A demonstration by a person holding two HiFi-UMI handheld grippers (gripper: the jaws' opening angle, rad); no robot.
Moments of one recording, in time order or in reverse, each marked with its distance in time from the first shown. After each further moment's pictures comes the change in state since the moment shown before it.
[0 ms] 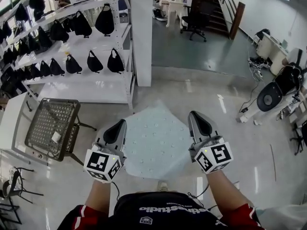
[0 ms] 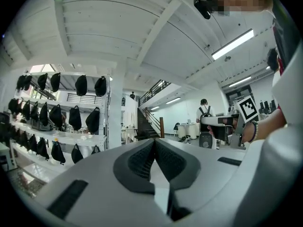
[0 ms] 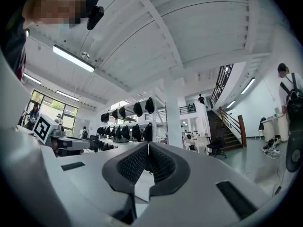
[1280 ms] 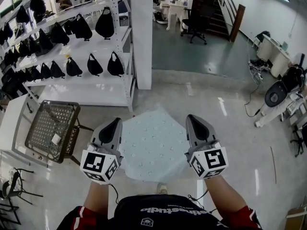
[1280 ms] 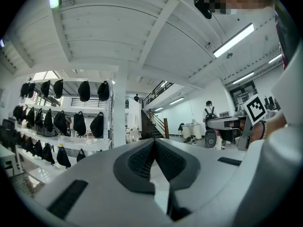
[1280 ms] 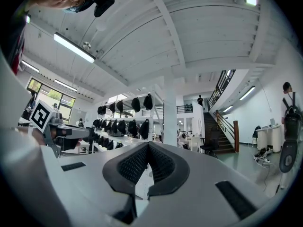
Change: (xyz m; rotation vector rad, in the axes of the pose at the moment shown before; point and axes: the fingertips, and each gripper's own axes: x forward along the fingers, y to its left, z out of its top) left arm 0.003 0.009 0.019 0.032 -0.012 0.058; right arm -0.001 0.002 -0.002 -0.073 0.061 -0.062
